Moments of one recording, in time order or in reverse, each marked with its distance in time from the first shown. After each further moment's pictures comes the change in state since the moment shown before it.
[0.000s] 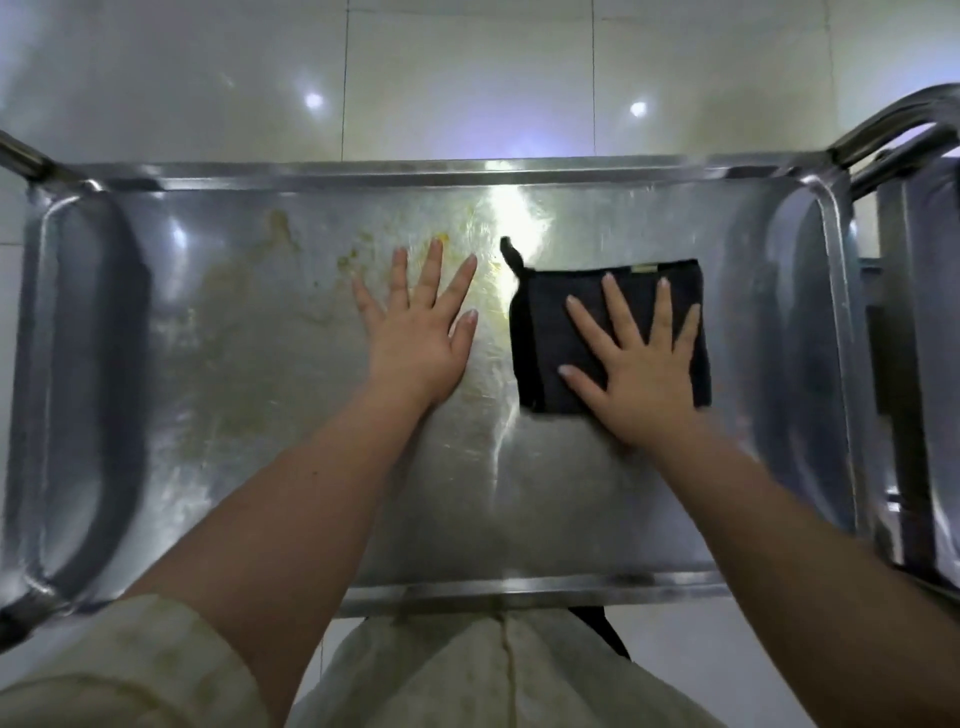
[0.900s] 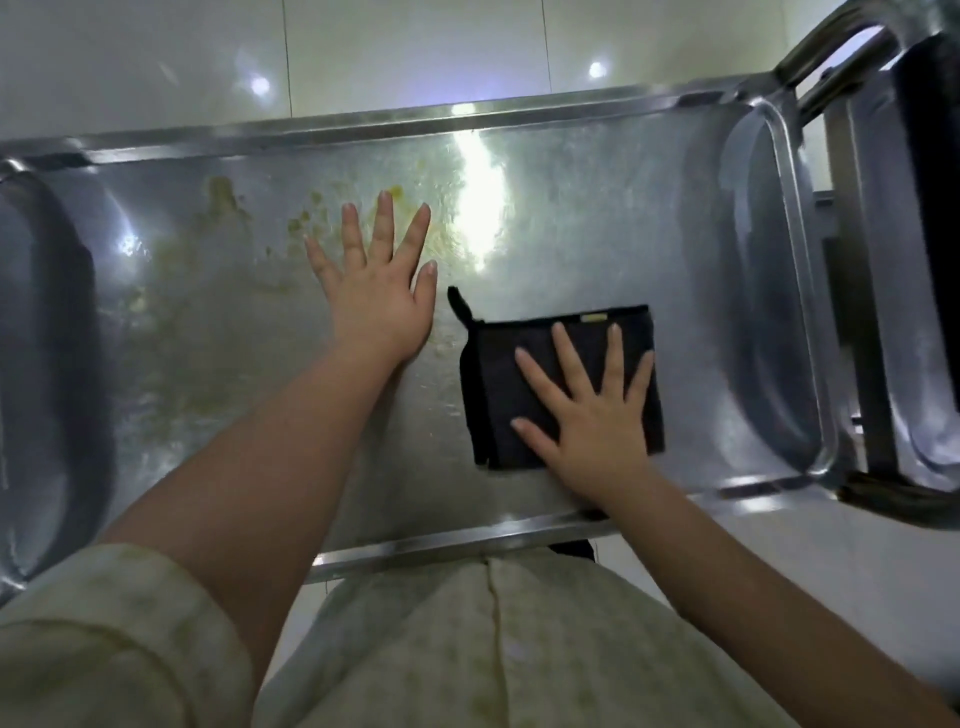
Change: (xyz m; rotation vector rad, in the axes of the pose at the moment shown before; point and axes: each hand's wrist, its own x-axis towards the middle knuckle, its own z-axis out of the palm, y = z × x) left_hand 0.001 0.002 0.001 0.005 0.035 -0.010; right_hand -0.099 -0.049 0.029 0.043 0.015 0.033
